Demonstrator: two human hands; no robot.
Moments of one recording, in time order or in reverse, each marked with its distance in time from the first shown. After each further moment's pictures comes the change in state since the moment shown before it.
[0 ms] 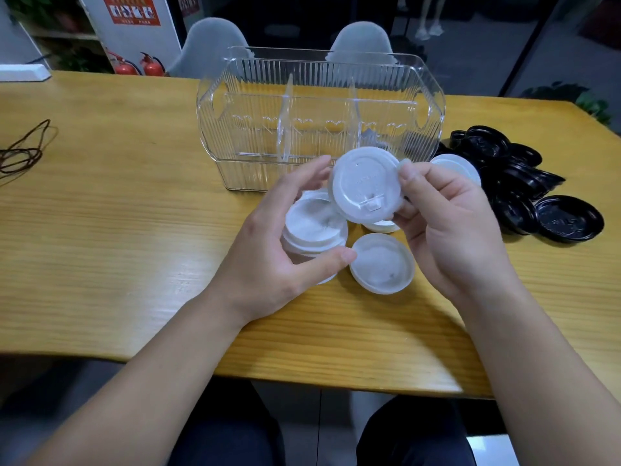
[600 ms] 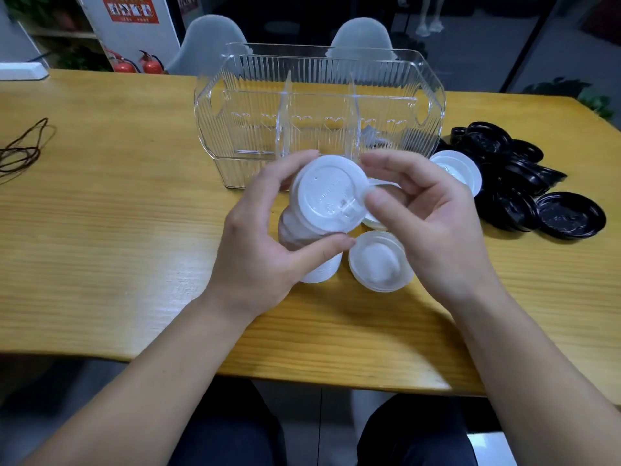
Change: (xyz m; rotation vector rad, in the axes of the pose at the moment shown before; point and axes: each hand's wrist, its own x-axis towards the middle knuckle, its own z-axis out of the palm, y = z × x) left_hand 0.001 -0.002 0.004 0.060 0.232 0.141; right_hand -0.010 -0.003 0.013 -0.273 -0.086 -0.106
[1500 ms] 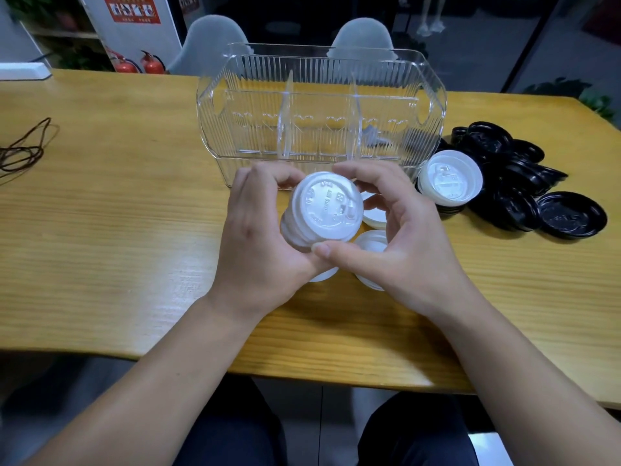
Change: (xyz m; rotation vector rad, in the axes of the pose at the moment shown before) left_hand -0.001 -0.005 0.003 0.308 0.107 0.108; right_hand -0.007 0.008 0.013 -0.333 -0.128 -0.181
